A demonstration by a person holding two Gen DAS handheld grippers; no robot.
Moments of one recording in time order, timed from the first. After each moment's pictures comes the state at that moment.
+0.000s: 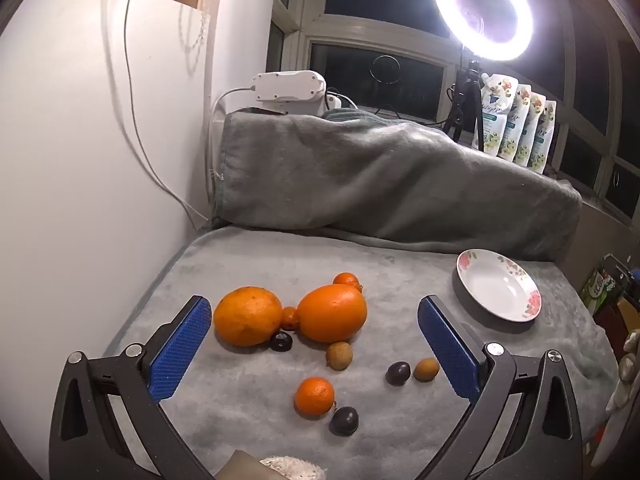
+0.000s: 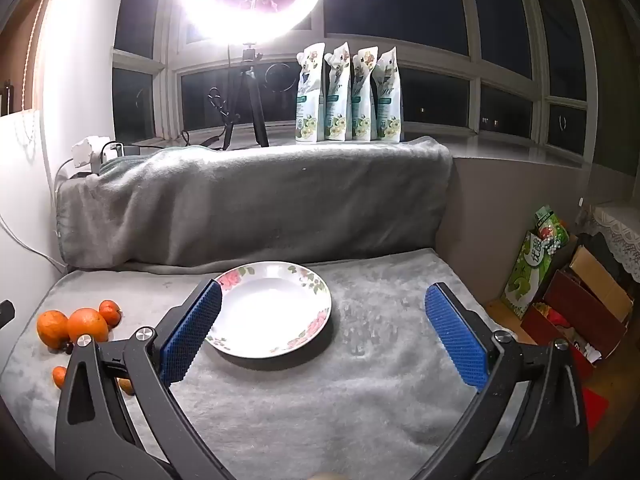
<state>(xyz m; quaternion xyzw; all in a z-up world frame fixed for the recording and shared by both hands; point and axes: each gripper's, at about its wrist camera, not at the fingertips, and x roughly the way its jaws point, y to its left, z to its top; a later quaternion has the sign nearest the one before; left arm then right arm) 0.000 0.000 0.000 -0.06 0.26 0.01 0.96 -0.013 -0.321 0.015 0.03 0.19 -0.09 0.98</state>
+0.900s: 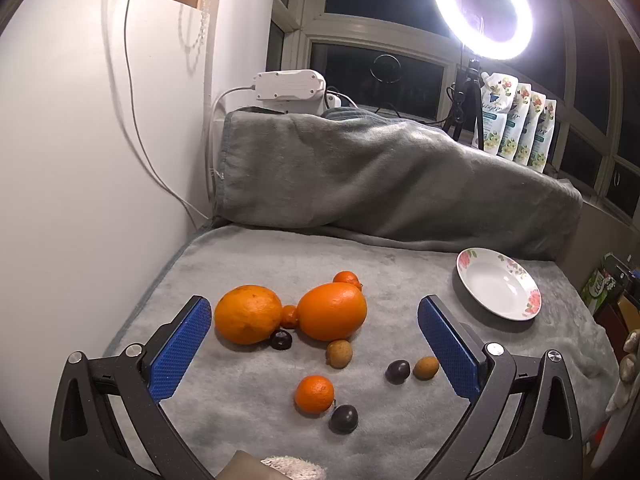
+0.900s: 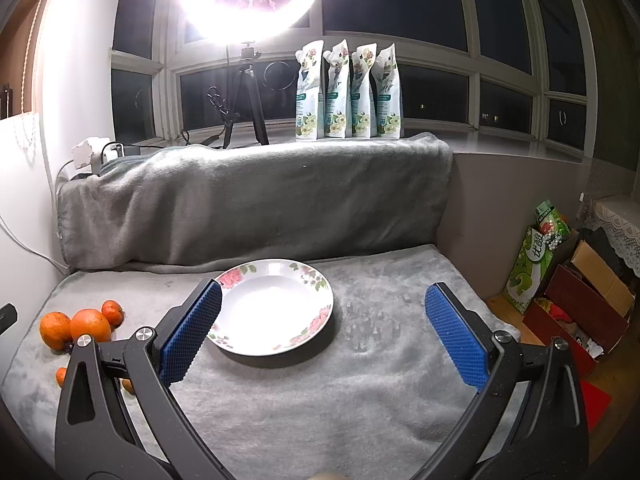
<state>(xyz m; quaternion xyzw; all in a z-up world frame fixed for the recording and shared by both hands) -0.002 -0.003 -0.001 -0.06 0.26 0.02 0.96 -0.013 -0.322 0.013 0.04 0.20 -0.08 0.97</state>
